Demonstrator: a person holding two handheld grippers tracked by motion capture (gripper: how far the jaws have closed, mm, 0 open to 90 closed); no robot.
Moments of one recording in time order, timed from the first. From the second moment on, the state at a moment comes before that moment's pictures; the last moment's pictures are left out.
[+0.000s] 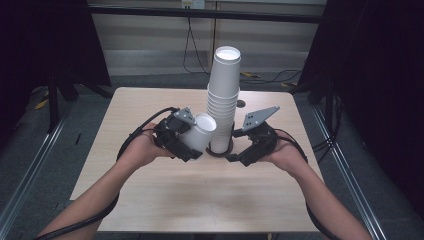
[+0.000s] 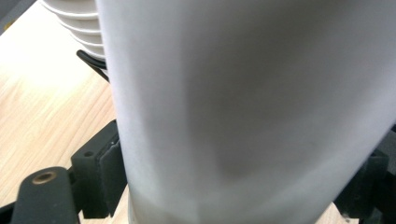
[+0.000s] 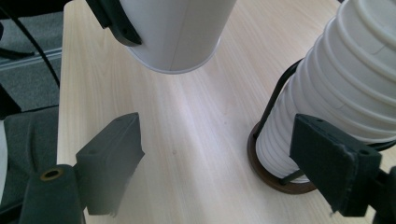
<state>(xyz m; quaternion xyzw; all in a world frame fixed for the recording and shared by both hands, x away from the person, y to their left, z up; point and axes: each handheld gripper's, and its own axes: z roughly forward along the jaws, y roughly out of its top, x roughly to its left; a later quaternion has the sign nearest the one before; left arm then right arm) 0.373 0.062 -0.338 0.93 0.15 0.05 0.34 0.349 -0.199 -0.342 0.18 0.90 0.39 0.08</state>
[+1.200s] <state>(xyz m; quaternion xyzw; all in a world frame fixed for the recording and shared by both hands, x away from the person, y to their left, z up) 0.363 0.028 -0.357 0.96 0.09 0.04 0.26 0.347 -0.187 -0.336 0.15 0.92 0.36 0.05</state>
